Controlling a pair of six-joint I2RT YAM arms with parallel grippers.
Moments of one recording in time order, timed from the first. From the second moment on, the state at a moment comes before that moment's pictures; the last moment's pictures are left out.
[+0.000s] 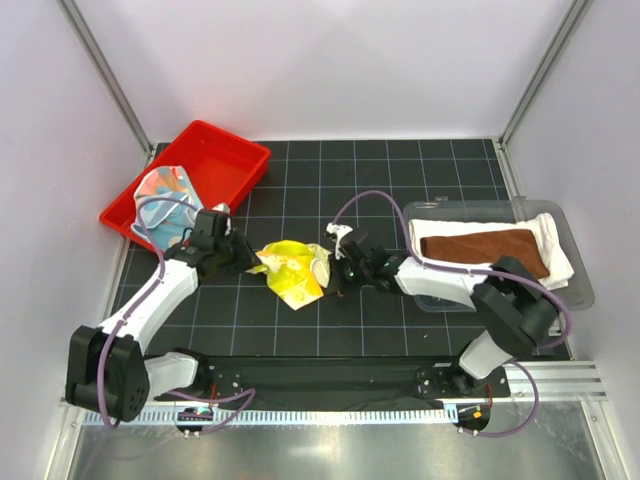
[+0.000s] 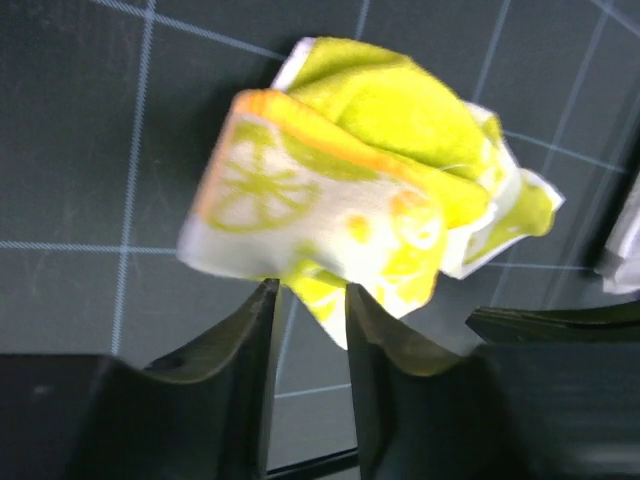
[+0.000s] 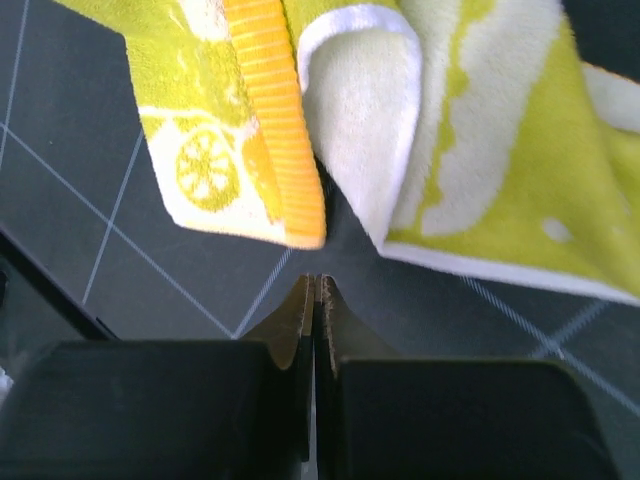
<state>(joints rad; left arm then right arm) -0.27 1.20 0.76 -0.45 0.13 -0.68 0.81 1.60 0.81 -0.04 -0.17 0.44</state>
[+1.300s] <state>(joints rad) -0.27 1.44 0.79 -0.45 0.13 -0.64 0.79 1.76 0.87 0.05 -0.34 0.37</state>
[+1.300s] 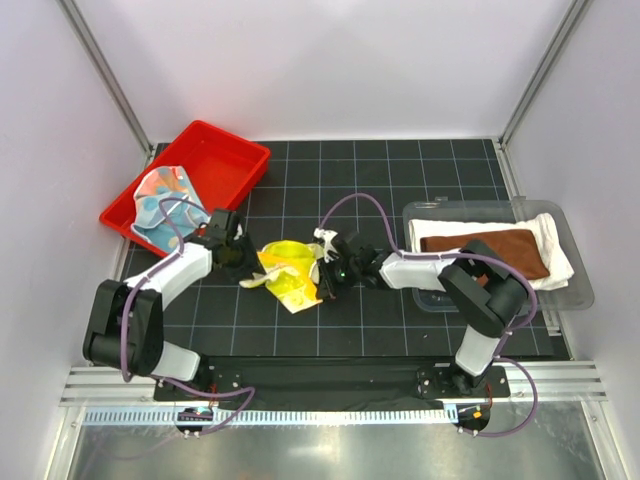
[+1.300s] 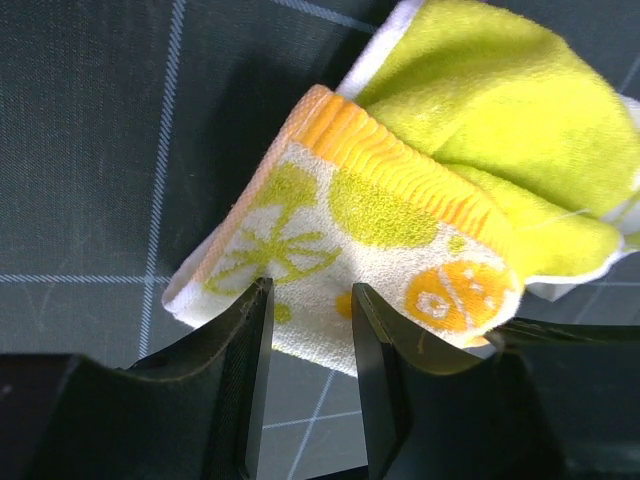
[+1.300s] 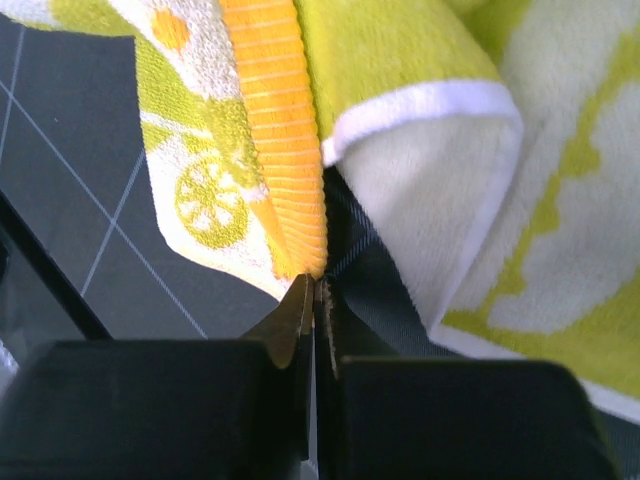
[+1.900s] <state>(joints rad) -0.27 1.57 1.18 -0.48 0.29 -0.44 0.63 1.61 1.13 -0.63 -0.16 0.29</state>
